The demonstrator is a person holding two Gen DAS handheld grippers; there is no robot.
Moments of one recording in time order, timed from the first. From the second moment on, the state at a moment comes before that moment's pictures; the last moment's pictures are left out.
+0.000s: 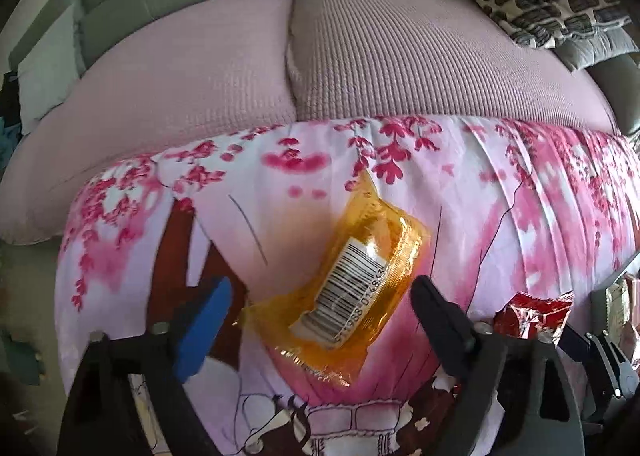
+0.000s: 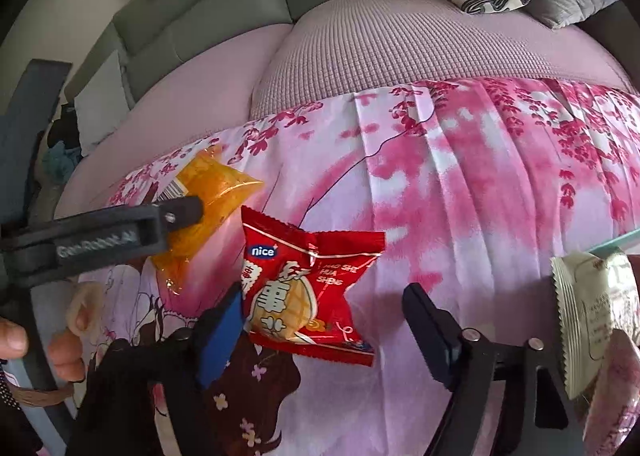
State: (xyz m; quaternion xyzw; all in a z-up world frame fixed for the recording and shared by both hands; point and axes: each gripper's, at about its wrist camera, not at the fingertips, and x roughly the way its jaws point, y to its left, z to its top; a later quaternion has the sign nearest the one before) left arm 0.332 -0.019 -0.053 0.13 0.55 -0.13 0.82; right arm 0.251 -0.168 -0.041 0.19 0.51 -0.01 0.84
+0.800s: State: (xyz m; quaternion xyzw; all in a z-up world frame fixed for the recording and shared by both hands) left arm 0.286 -0.029 -0.035 0.00 0.56 -0.10 0.82; right arm 0.213 -0.190 -0.018 0.21 0.49 0.00 0.84
